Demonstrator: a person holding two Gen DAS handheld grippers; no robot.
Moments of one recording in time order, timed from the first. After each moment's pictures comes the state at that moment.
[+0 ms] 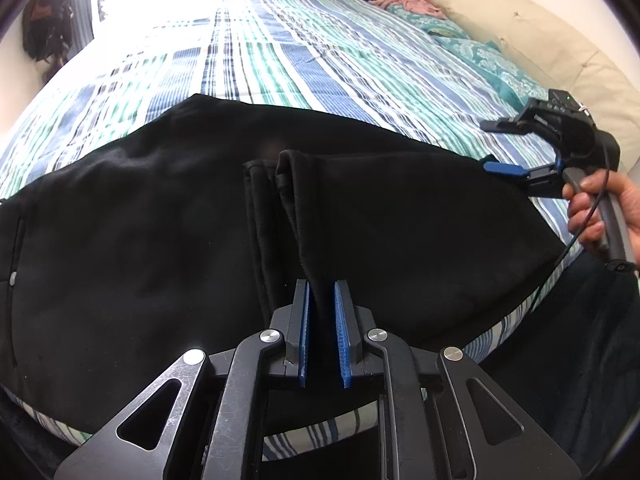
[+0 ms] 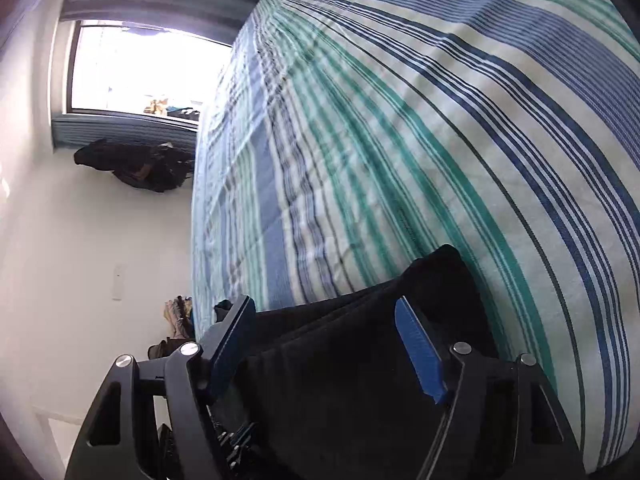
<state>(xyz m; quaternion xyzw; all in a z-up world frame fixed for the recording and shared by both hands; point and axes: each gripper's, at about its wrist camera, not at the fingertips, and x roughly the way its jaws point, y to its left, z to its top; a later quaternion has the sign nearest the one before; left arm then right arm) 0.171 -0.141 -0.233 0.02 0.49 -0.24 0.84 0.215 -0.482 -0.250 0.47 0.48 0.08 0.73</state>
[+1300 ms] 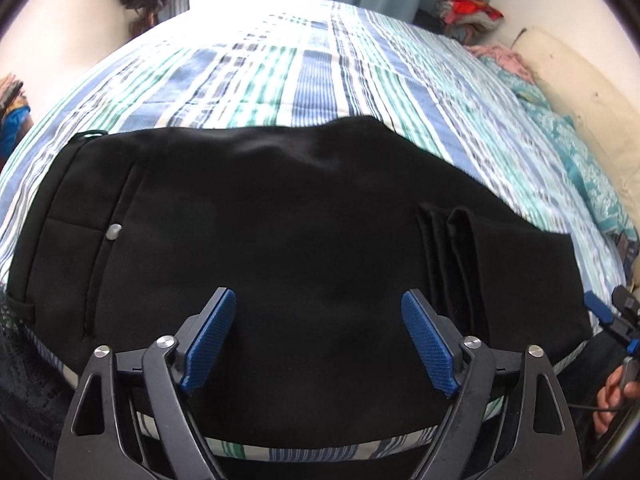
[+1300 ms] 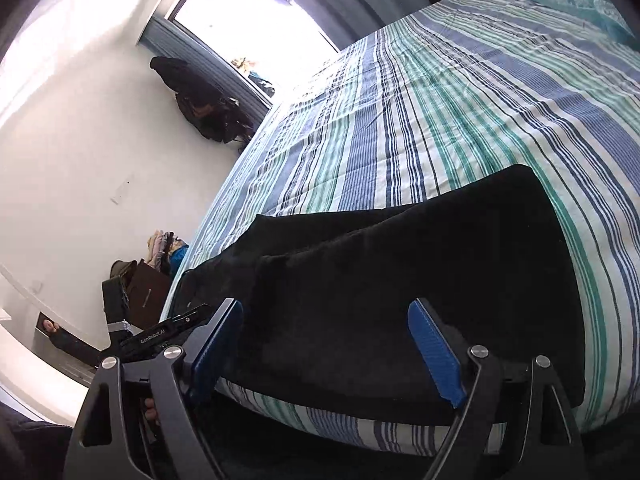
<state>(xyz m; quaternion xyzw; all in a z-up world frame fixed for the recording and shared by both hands) 0.197 -0.056 -0.240 -0.05 0.50 -0.10 0.86 0.094 -0.371 -0.197 0.29 0.39 0.16 0.86</state>
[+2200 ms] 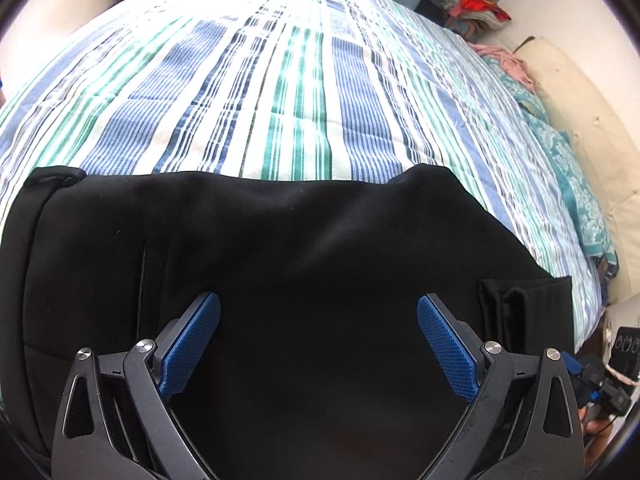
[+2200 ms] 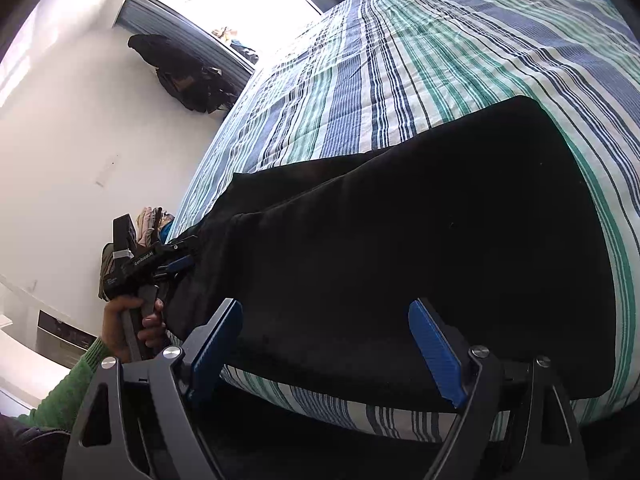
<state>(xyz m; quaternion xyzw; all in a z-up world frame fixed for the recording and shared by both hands) 0.282 0.013 -0.249 -0.12 0.54 -0.15 0.82 0.115 -0.354 -0.223 0.30 0.45 0.16 0.83</state>
